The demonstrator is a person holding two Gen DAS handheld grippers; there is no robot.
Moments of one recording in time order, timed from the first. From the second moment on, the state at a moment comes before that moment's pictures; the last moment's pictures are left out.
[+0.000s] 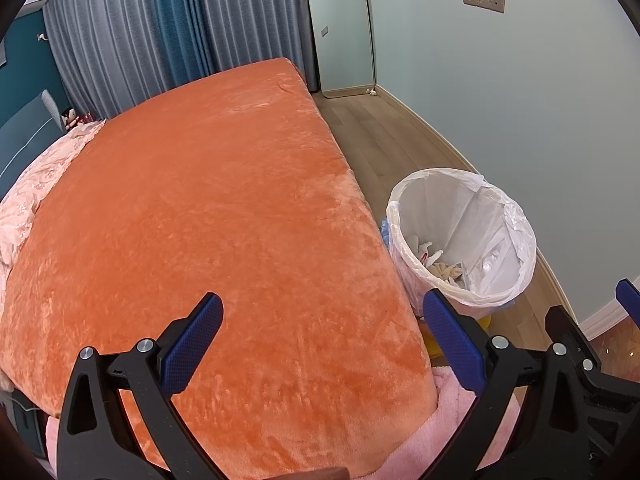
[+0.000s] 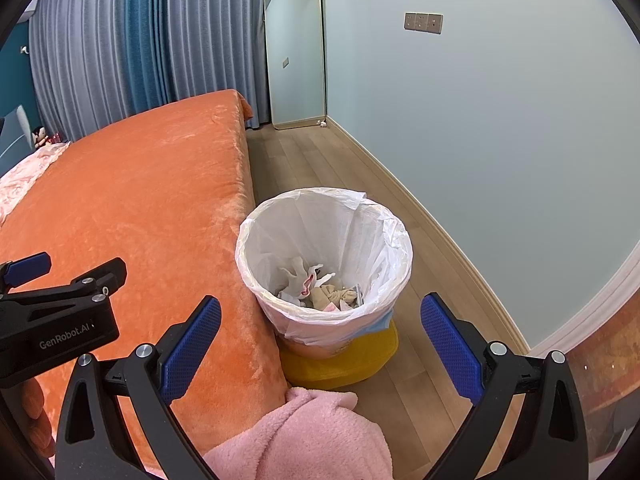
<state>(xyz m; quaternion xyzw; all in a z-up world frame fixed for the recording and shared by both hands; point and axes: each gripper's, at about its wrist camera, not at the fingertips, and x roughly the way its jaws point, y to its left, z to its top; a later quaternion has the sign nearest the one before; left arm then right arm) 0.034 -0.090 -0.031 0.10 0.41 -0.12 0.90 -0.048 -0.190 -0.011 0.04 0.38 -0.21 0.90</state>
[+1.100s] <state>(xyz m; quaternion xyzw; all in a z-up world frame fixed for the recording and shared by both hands) 0.033 -0.092 -0.032 0.10 0.41 -0.12 0.90 -0.046 -0.187 -0.014 0.03 0.38 -0.20 0.90</state>
